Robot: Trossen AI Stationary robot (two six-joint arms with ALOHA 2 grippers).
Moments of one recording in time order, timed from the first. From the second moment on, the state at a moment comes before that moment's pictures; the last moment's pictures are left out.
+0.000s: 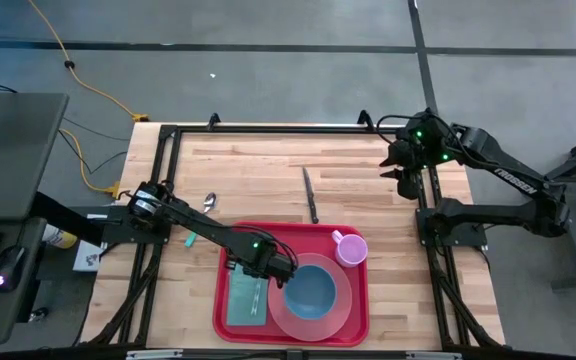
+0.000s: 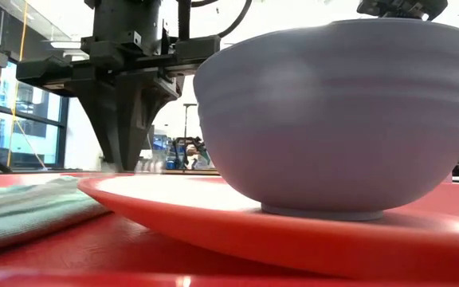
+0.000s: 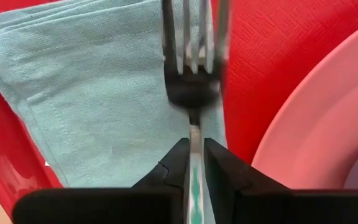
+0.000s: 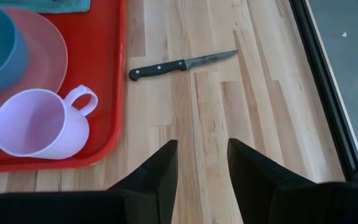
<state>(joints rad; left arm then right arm) -0.37 1.98 1.48 -0.95 0.01 -1.73 -0.59 0.92 1.07 -1.07 -0.28 -0.40</state>
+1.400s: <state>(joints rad) -0.22 1.96 1.98 -1.29 -0.63 -1.06 -0.59 0.92 1.07 -1.08 -0.36 -0.36</state>
